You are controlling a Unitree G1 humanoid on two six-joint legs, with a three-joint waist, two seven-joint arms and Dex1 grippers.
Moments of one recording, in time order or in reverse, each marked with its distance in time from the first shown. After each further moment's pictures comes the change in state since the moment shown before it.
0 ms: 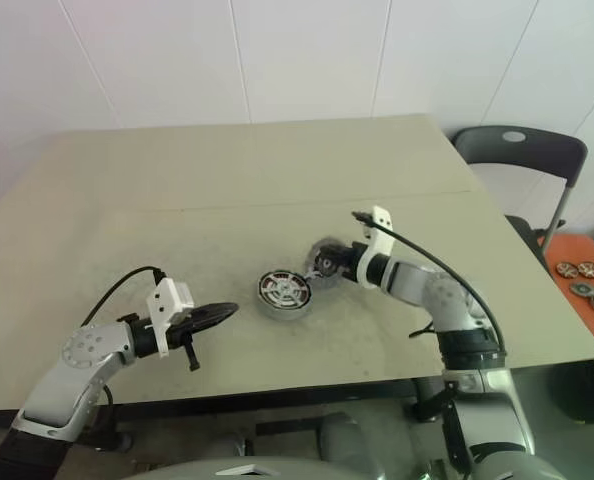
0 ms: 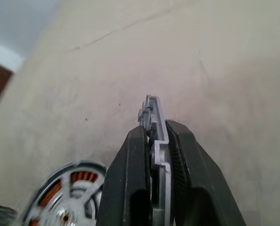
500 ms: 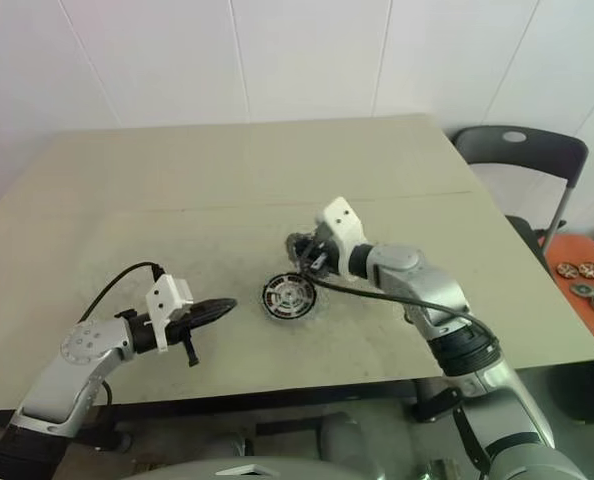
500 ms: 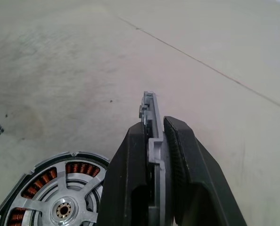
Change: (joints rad) left arm -0.013 0.000 0.000 0.002 0.018 0.000 0.007; right arm -0.003 -0.086 0.260 -0.142 -0.501 -0.351 0.432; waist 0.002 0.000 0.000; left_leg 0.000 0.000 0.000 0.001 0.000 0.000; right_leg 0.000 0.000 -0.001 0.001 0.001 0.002
